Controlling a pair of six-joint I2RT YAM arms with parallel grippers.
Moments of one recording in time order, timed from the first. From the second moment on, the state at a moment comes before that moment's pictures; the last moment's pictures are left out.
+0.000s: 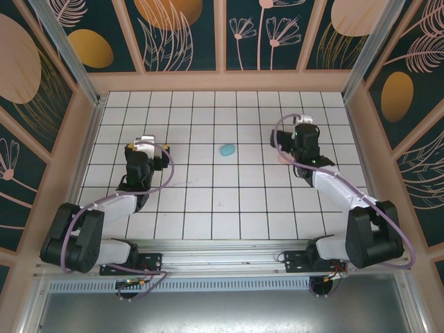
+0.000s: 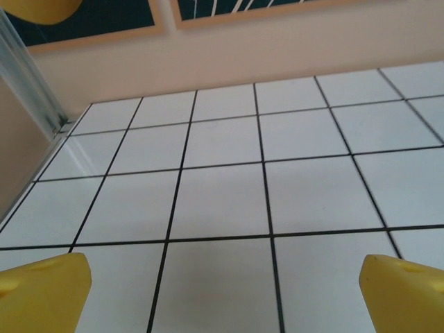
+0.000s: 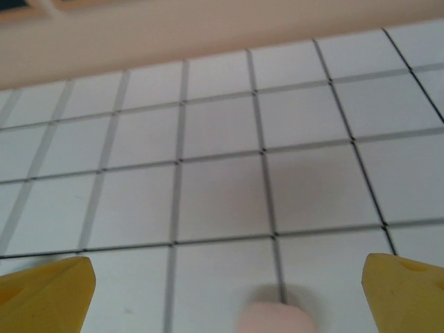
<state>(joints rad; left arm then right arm) -0.25 1.35 0.41 0.65 -0.29 0.04 0.24 1.31 0.72 0.08 0.17 0.25</state>
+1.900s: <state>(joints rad) -0.02 1.51 0.24 1.15 -0.19 -0.06 -0.02 1.53 0.24 1.11 0.04 0.13</state>
